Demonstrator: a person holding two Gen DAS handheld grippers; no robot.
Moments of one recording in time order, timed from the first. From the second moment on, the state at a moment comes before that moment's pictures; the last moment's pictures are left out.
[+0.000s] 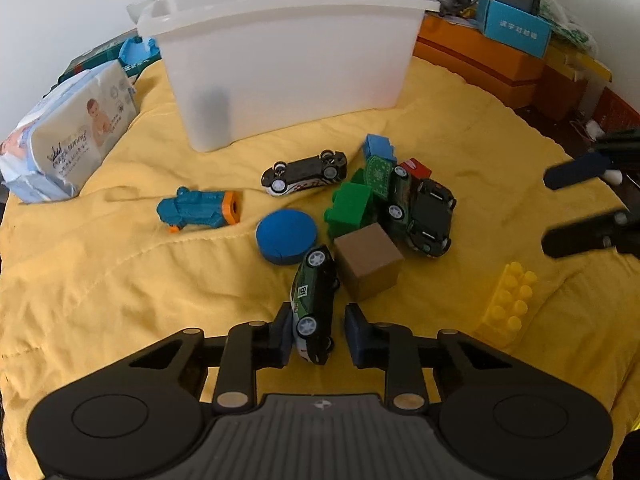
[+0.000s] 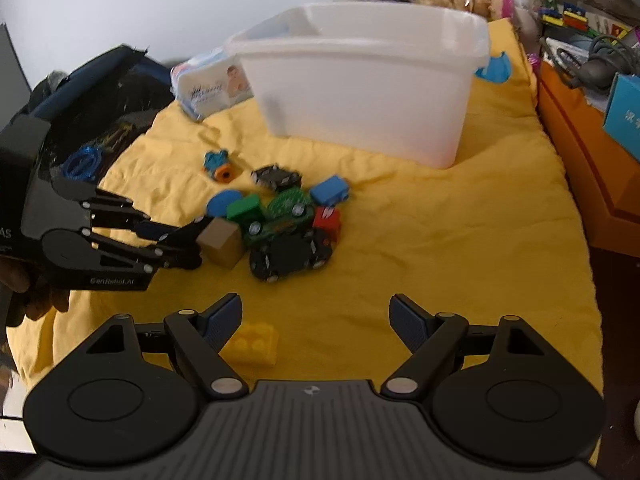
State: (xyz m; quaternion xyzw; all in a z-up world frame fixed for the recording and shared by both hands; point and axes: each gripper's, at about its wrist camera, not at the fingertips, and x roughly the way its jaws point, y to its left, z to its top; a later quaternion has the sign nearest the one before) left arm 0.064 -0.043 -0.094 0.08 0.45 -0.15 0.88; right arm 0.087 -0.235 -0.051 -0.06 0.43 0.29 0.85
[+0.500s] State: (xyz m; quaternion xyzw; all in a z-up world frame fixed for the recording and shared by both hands) left arm 0.052 -0.035 -0.075 0.03 0.43 -0.11 0.90; right arm 0.052 -0.192 -0.081 -0.12 0.43 0.32 0.84
